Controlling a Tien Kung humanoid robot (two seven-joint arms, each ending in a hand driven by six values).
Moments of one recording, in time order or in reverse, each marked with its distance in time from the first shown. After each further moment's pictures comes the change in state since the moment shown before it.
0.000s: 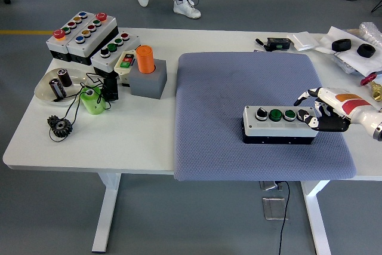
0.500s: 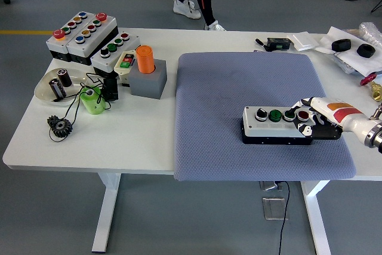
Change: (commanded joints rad) left arm -0.005 0.001 0.008 0.000 -0.013 -0.001 -0.004; right arm 0.004 0.028 -0.051 -0.034 -0.011 0.016 -0.016
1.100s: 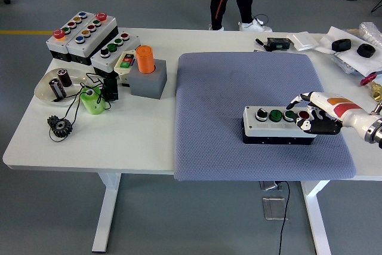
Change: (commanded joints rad) left arm -0.001 -0.001 -0.003 0.000 -0.001 0.000 0.000; right arm -0.028 -0.005 0.122 0.072 0.058 0.025 -0.019
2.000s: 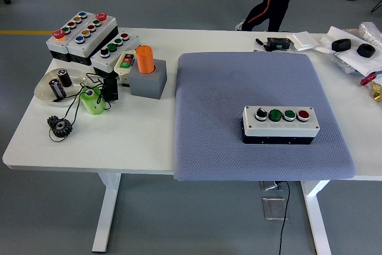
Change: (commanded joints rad) left arm 0.016 -0.009 -0.017 0.005 0.018 0.003 0.003; right arm -0.188 0.038 0.779 -0.315 1.113 0.090 -0.011
